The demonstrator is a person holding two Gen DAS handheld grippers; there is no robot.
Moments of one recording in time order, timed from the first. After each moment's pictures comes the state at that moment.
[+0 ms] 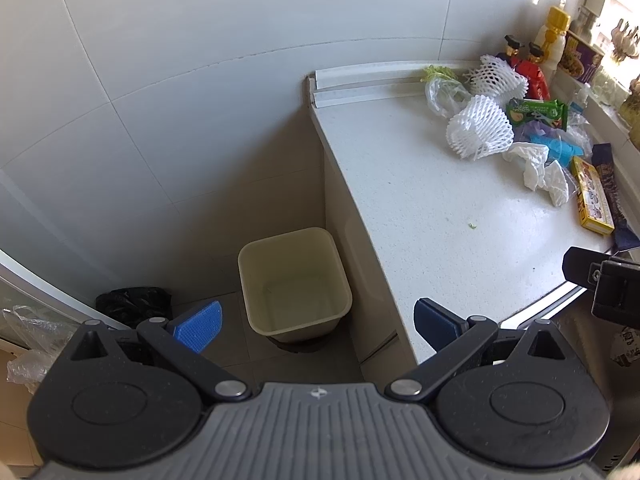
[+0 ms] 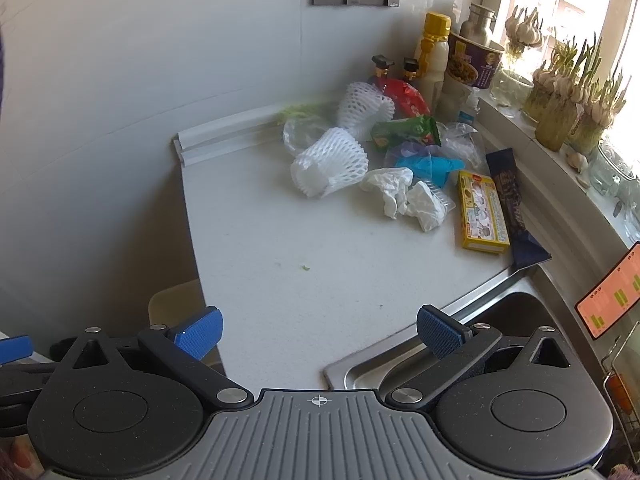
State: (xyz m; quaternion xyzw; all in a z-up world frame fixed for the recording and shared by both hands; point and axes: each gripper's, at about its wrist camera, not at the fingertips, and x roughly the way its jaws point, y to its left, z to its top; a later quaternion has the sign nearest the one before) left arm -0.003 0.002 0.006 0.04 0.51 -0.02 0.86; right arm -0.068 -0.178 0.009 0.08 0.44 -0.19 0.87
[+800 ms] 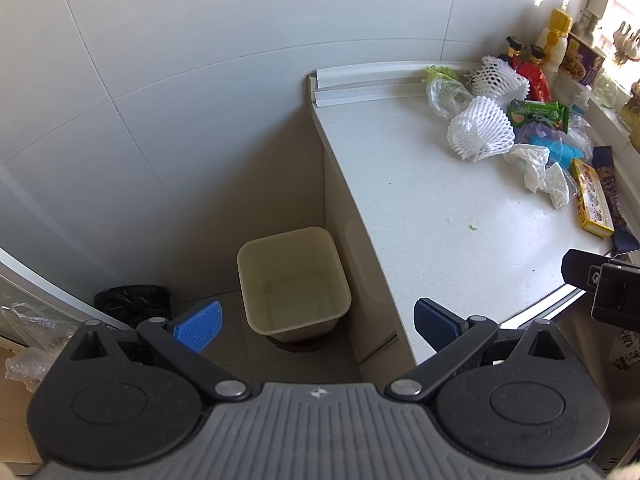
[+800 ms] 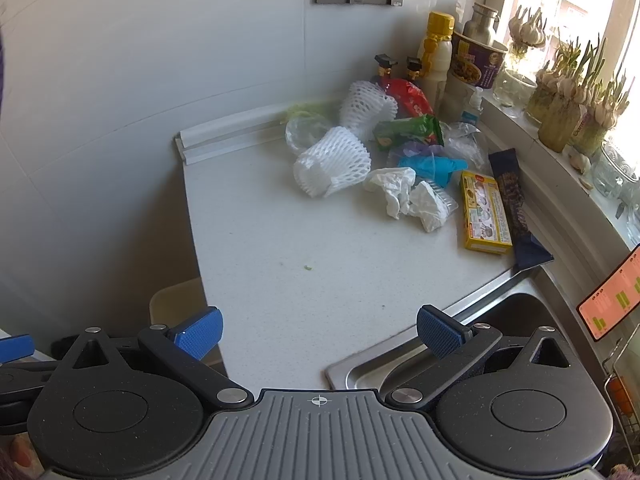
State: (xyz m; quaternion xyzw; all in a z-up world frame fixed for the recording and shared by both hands) left arm -0.003 0.006 0.005 0.03 0.51 -0.02 0.86; right arm -0.068 -0.178 0.008 0.08 0.44 -0.19 0.87
